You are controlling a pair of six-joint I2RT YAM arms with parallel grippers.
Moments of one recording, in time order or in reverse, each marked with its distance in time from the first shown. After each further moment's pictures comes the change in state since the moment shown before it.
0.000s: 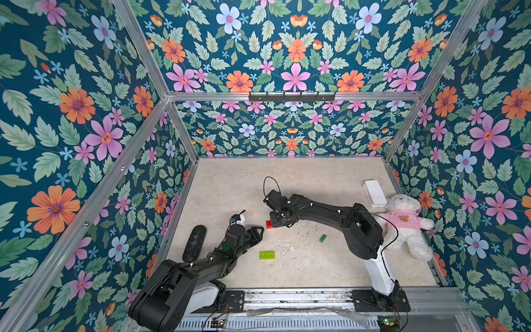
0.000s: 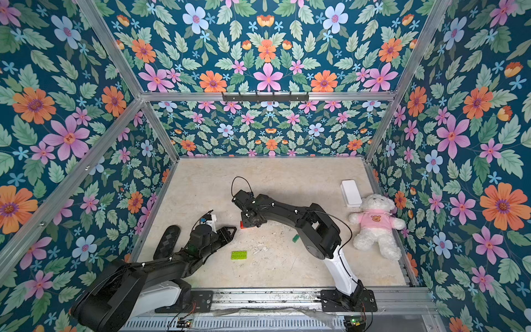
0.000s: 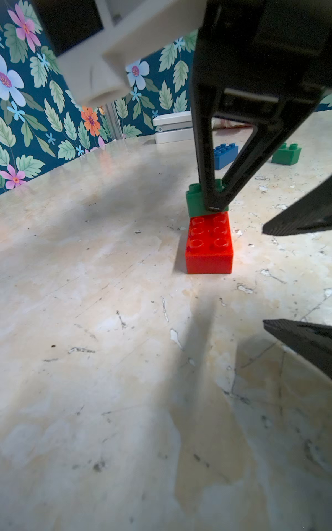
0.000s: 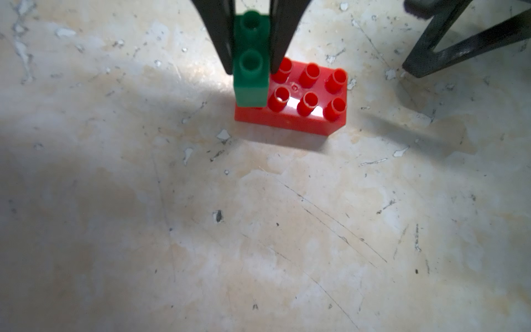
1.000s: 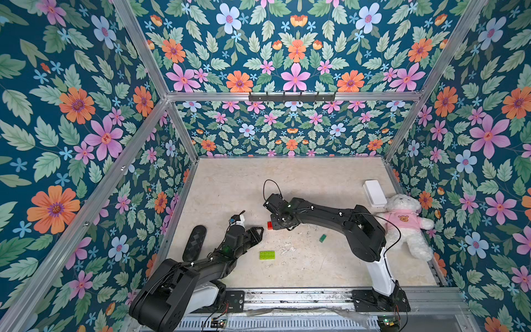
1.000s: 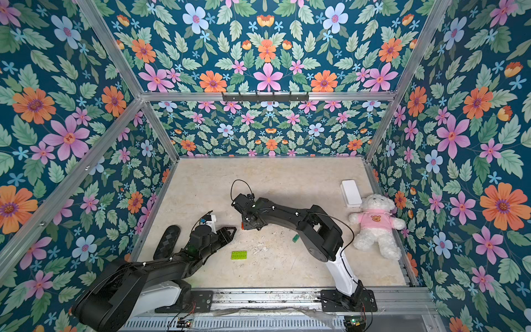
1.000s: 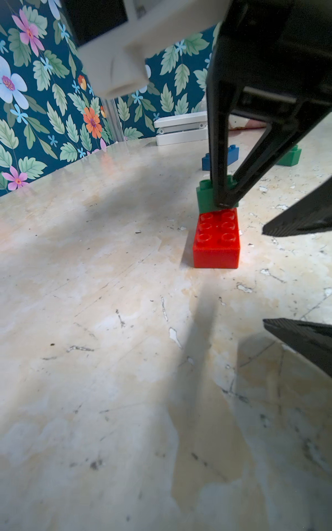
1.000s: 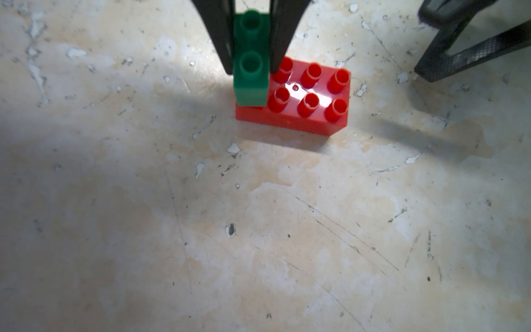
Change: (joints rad) left arm 0.000 0.009 -0.013 0.028 0.000 -0.007; right arm 0.024 -0.048 -0.071 0.031 0.056 0.034
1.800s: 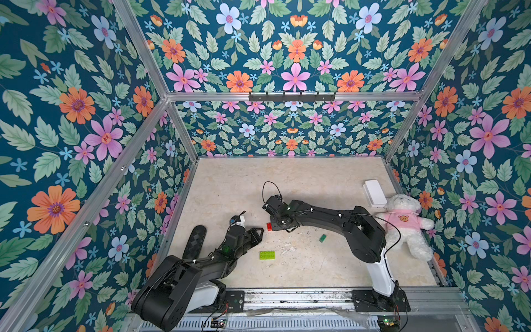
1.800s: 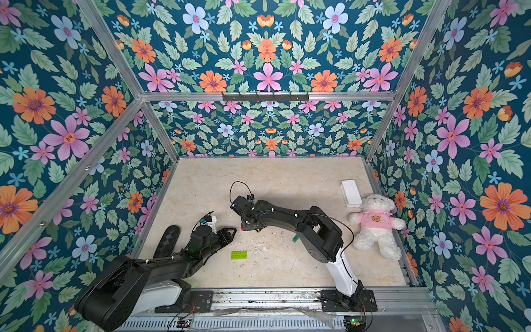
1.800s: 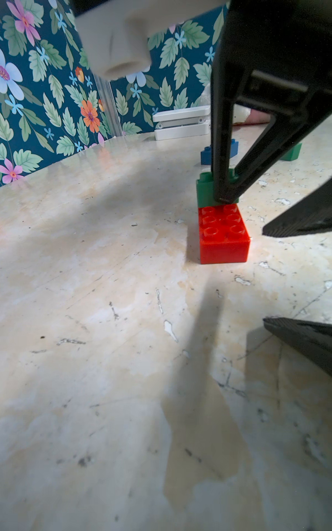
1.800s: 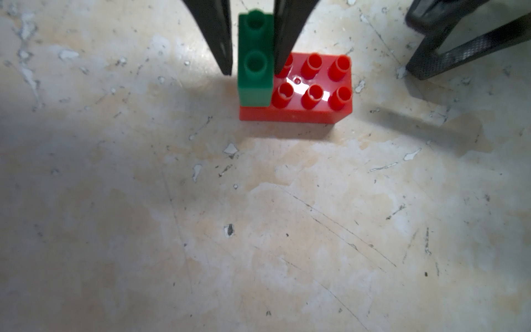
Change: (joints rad) left arm 0.000 0.032 -0.005 0.020 0.001 -0.004; right arm 0.018 -0.005 -0.023 0.032 0.030 0.028
